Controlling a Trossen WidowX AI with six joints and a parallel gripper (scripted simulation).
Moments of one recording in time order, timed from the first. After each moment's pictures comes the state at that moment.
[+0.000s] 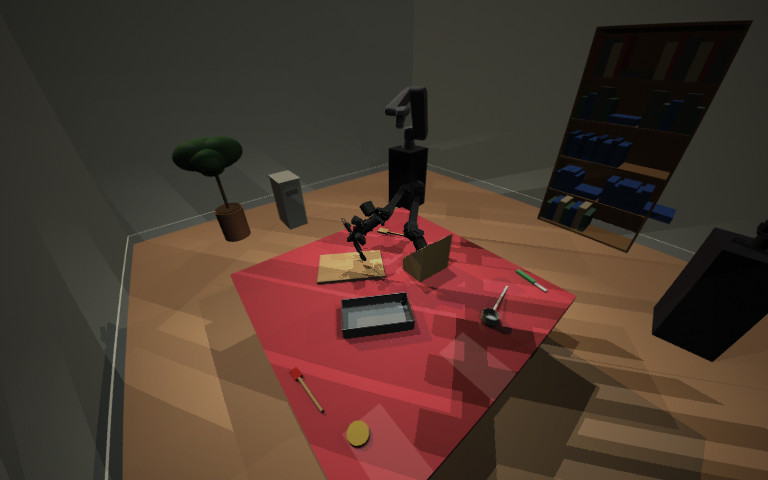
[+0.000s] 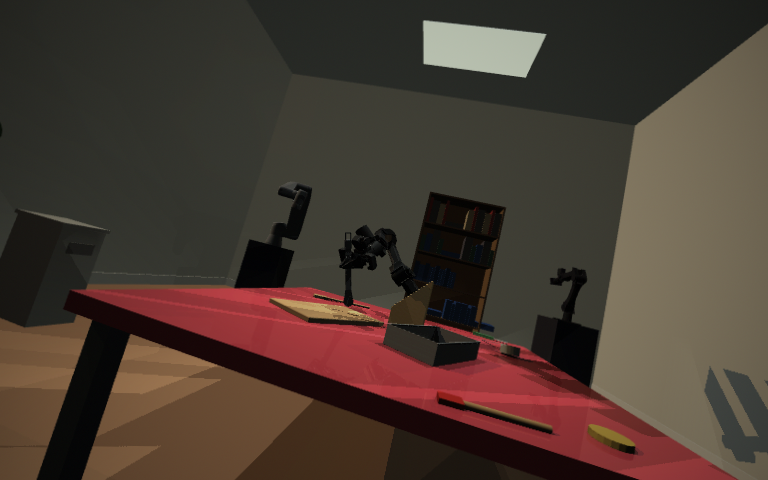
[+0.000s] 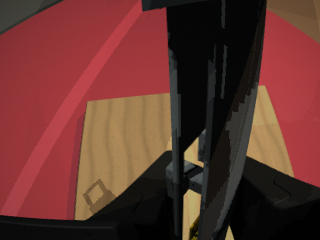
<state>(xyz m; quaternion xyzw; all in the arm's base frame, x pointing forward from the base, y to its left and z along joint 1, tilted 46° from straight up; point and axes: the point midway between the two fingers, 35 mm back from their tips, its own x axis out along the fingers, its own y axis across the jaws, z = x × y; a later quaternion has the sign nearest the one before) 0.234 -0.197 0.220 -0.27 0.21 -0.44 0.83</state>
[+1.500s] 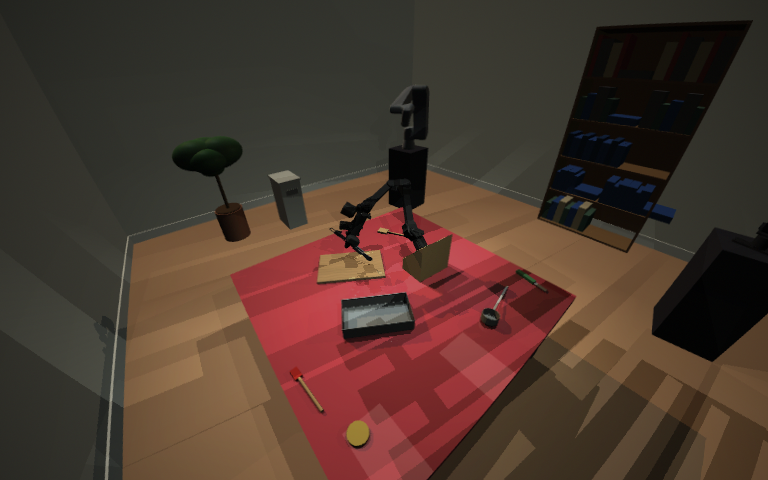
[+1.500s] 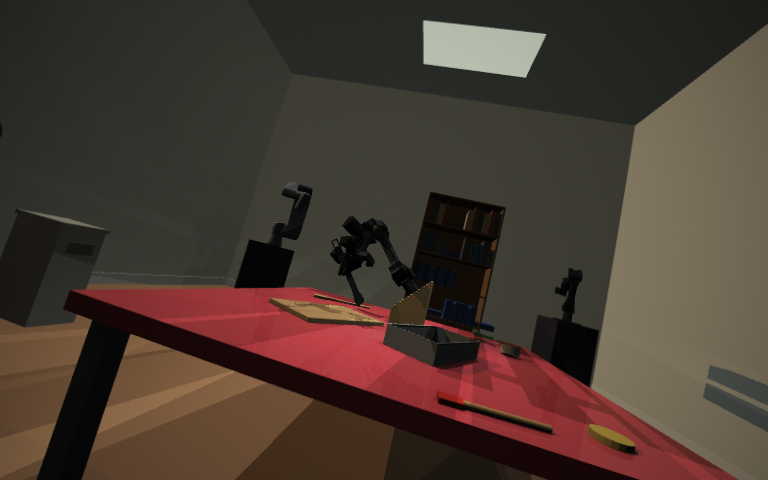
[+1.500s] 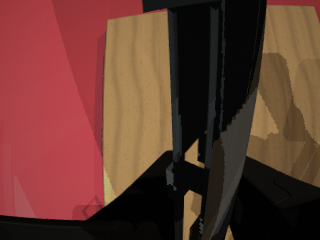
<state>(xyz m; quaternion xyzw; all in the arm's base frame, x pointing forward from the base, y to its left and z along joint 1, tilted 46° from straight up) 0.261 -0.214 0.205 -0.14 0.38 -0.44 0.80</state>
